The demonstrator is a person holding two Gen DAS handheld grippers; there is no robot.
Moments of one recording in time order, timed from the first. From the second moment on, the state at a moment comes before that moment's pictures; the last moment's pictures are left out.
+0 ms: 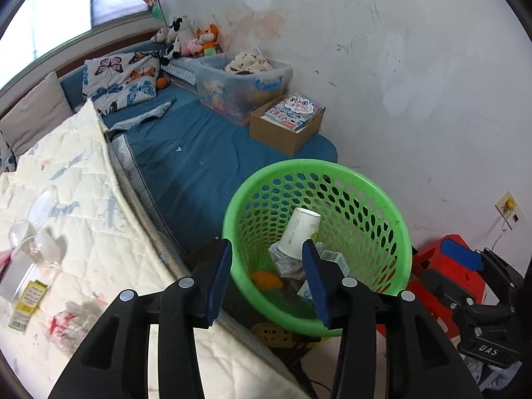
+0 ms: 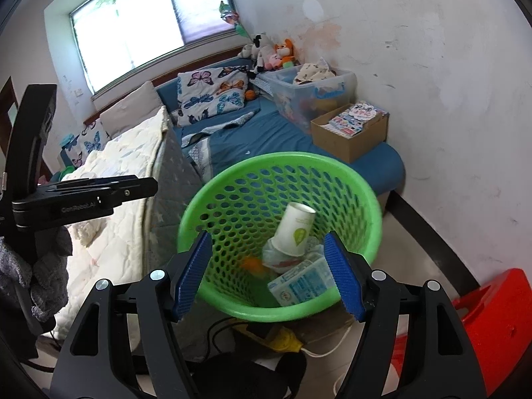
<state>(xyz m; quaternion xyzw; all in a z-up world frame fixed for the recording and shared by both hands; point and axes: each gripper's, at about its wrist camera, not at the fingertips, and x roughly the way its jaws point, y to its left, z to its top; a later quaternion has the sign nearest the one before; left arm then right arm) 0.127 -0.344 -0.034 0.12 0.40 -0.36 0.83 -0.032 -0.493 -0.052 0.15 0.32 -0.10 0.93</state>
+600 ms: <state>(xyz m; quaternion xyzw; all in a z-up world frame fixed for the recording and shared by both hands) 0.144 -0.187 0.001 0.07 0.37 -0.23 0.90 0.011 -0.409 -0.029 0.11 0.32 -0.01 0.94</state>
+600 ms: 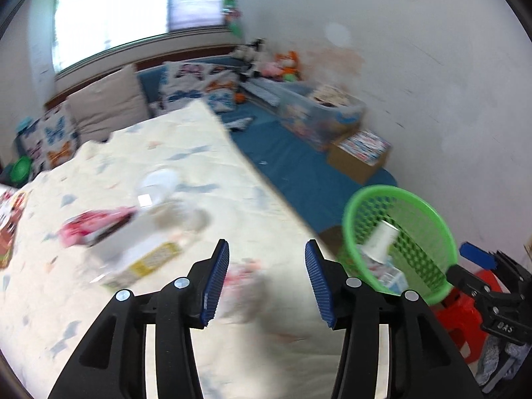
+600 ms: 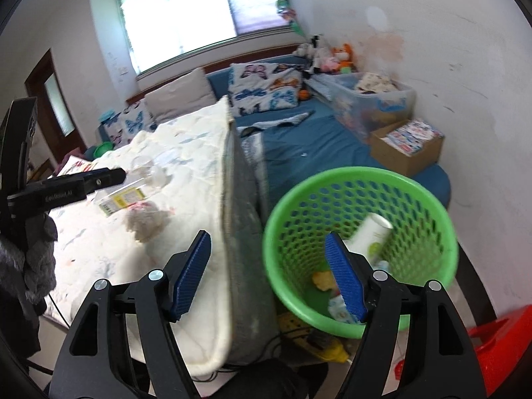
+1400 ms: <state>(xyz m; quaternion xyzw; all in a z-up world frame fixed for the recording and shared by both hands) 0.216 -0.008 0.006 -0.06 0.38 -0.05 0.92 0.112 -0.266 -0.051 0.07 0.38 0.13 0.91</state>
